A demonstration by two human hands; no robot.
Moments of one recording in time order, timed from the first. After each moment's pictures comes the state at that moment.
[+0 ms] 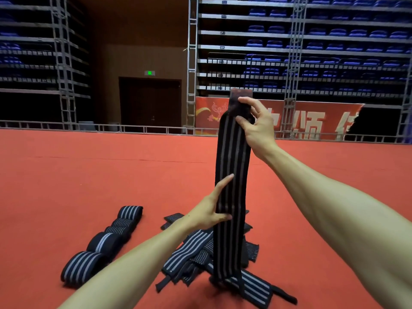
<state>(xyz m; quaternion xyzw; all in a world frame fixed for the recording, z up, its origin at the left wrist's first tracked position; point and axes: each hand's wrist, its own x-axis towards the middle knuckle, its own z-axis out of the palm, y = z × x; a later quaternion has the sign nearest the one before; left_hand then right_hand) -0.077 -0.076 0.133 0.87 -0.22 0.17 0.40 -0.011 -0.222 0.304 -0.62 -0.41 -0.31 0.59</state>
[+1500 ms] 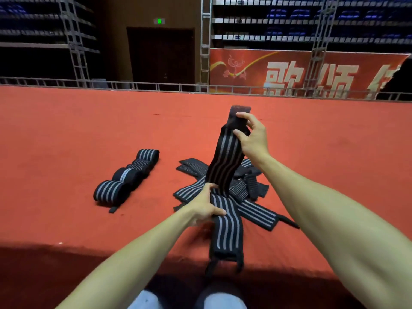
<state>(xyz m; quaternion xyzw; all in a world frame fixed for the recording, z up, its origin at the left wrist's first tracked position) -0.148 -0.082 -0.010 0.79 0.11 0.00 0.60 -0.015 -0.199 0.116 -0.71 -0.34 -0.21 0.58</state>
